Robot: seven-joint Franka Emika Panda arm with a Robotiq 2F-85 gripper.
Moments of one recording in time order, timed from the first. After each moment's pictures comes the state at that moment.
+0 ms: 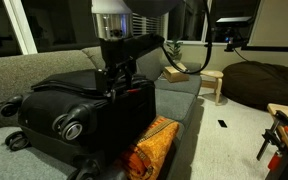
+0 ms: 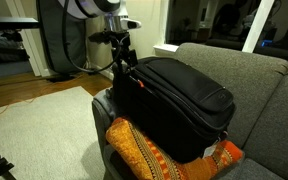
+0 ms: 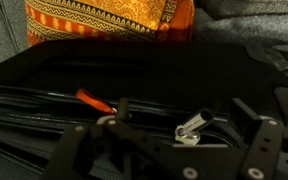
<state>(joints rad) 0.25 0.42 0.00 -1.93 -0.23 2.44 0.42</state>
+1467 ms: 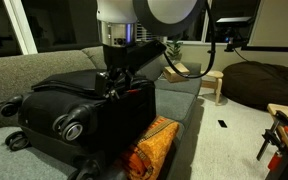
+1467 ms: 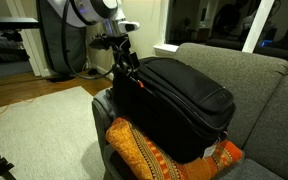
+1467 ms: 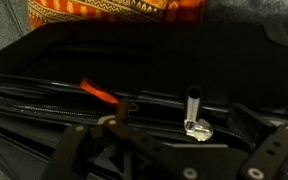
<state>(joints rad) 0.31 0.42 -0.07 -2.00 -0.35 2.59 0.55</state>
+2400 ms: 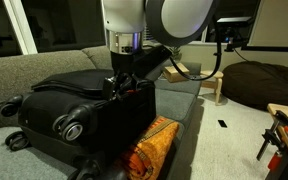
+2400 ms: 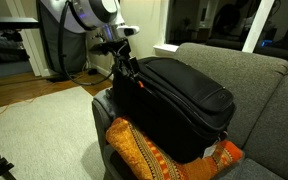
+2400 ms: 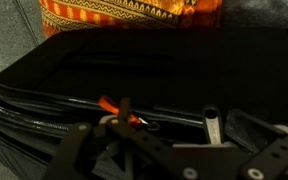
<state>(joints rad) 0.33 0.42 -0.11 -2.04 -0.42 2.63 0.64</state>
